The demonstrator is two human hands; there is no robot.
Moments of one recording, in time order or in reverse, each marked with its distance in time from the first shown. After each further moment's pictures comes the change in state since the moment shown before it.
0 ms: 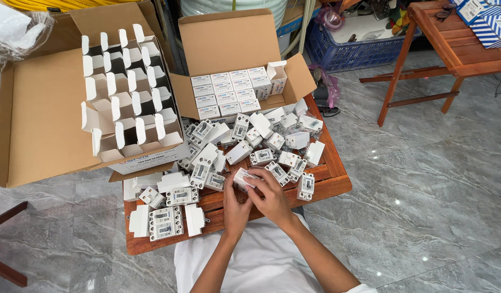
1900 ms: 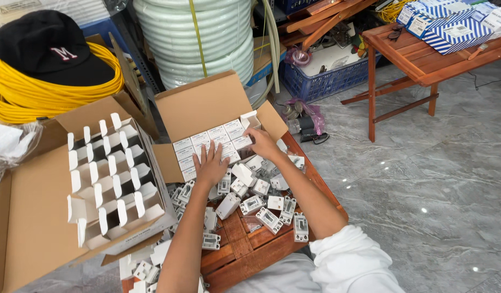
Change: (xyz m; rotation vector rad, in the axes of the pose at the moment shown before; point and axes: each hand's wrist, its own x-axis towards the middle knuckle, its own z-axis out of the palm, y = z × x) left_hand 0.310 0.047 0.021 0.994 -0.579 -0.090; right_hand 0.213 0.280 -0.012 -0.139 -0.342 0.564
